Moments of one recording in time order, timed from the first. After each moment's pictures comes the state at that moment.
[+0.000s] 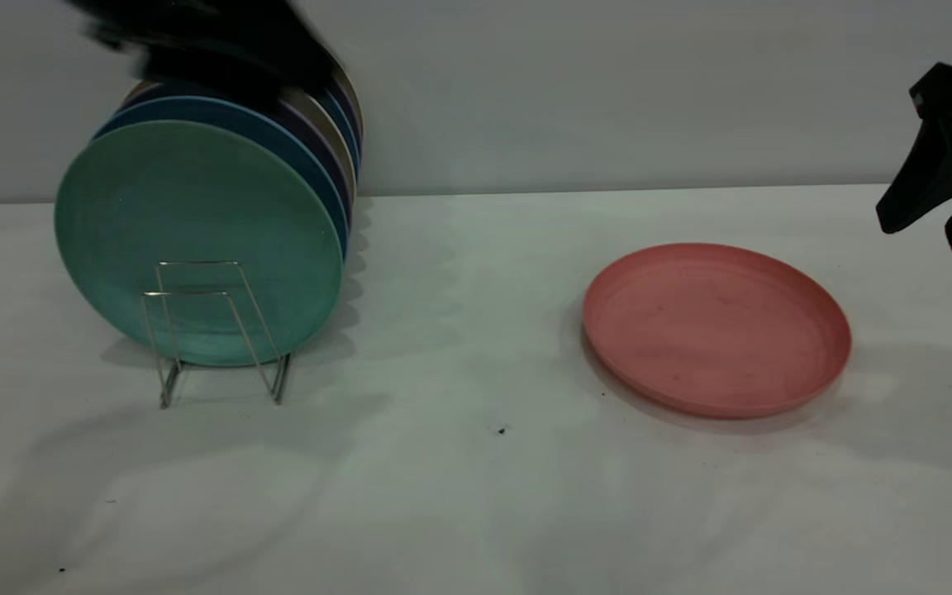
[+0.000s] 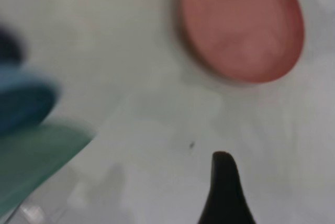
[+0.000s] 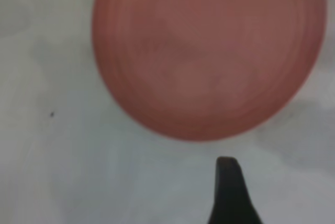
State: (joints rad) left arm -0.19 1.87 -1.32 -0.88 0.69 0.86; right arm -0.09 1.85 -1.09 0.71 0.62 -0.59
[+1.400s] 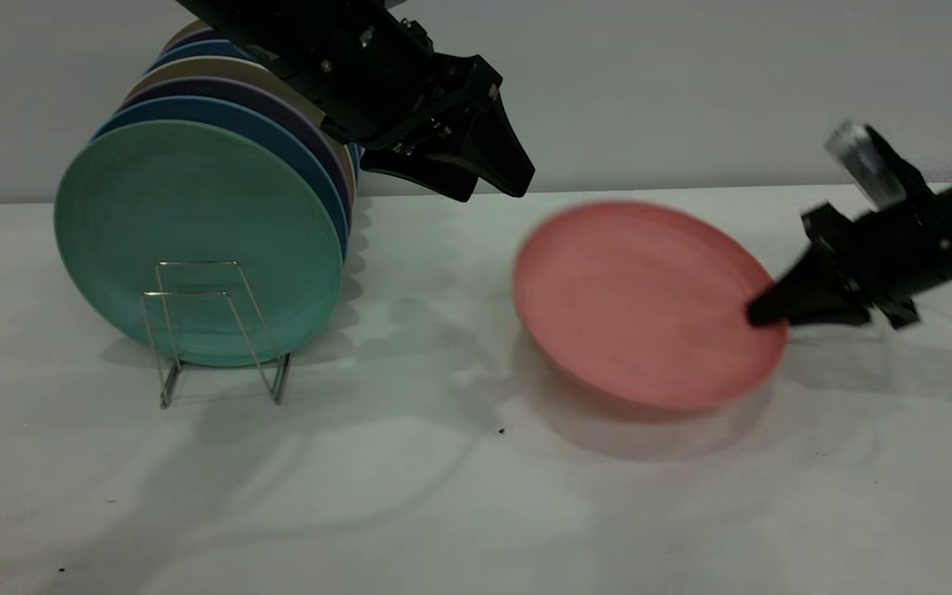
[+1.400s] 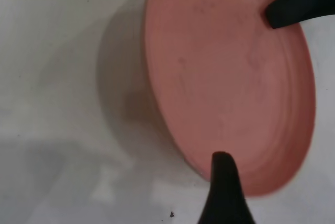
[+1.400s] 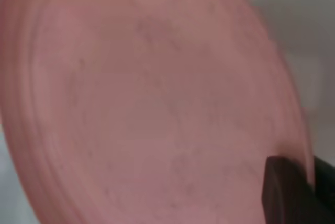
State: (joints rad) left arm -0.37 2.12 -1.48 -0.92 0.56 0.84; right arm -0.13 2.46 -1.46 1.29 0.91 -1.20
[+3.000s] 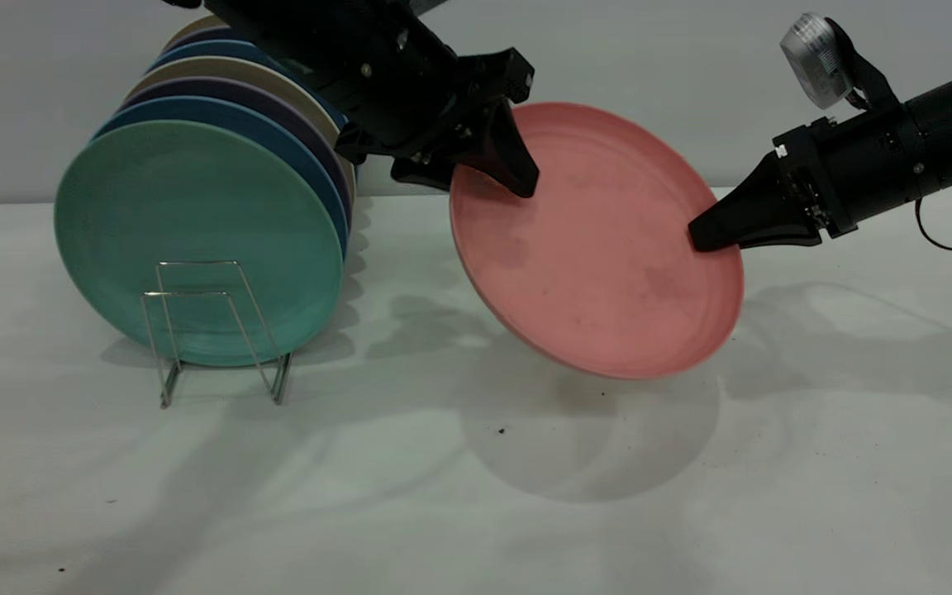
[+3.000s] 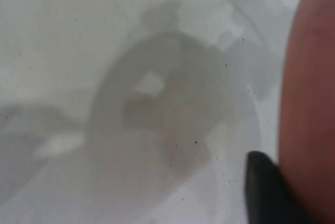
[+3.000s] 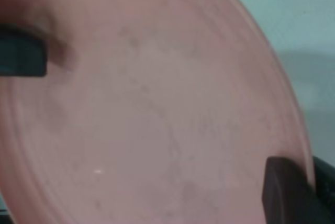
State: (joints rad) left arm -0.40 2.16 -1.52 -0.89 0.50 0.61; right arm -0.06 2.35 -1.46 1.29 1.02 -1.38
